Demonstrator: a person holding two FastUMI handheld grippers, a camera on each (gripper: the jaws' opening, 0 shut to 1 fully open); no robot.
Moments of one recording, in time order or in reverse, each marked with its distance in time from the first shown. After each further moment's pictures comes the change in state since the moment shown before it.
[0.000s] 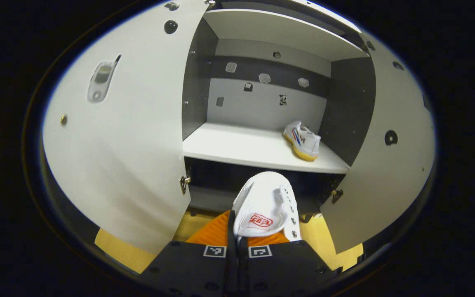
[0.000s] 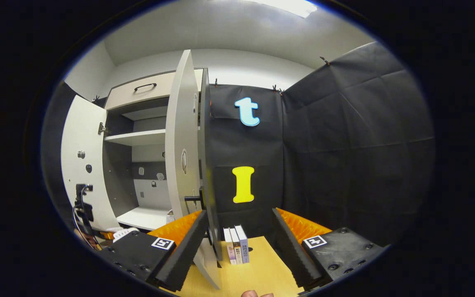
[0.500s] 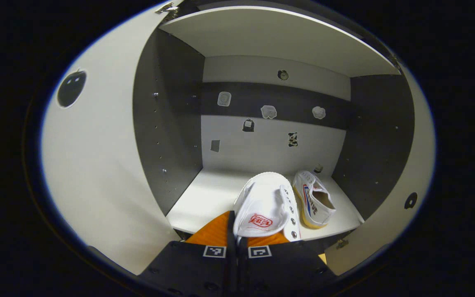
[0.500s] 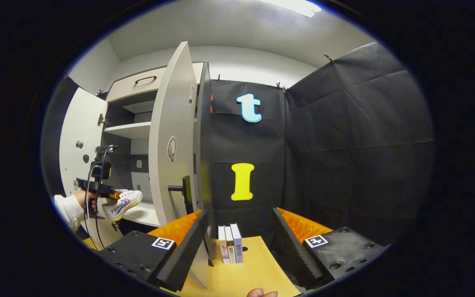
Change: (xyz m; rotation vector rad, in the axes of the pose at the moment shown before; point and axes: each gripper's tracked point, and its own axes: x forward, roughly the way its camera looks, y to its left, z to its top) left arm 0.100 -0.012 0.144 0.062 -0.090 0.099; right arm 0.025 -0.020 -0.013 -0.071 -0.016 0.026
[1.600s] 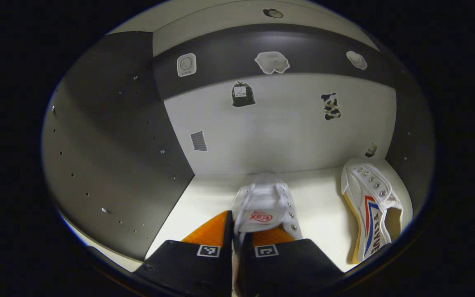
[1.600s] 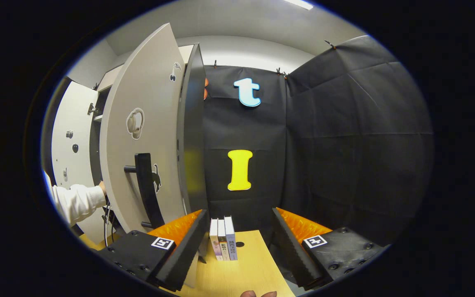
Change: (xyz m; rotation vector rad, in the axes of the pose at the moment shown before) left arm 0.153 -0.002 -0.010 0.195 0.142 0.157; right arm 0.050 -0.030 -0.037 0.033 0.085 0.014
